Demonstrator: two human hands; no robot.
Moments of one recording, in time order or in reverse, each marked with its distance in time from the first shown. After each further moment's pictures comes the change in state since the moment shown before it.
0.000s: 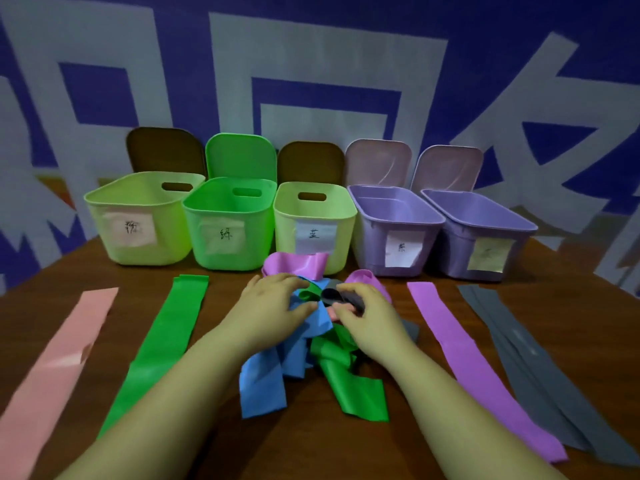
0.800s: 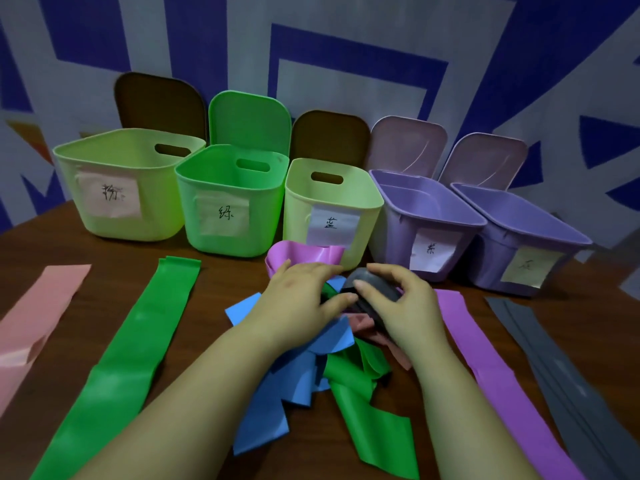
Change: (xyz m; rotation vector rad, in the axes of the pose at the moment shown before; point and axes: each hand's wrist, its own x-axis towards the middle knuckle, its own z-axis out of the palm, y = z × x) left_hand 0.038 0.000 0.029 -0.201 0.110 0.059; right_hand 0.039 0.018 -0.001 0.117 0.186 0.014
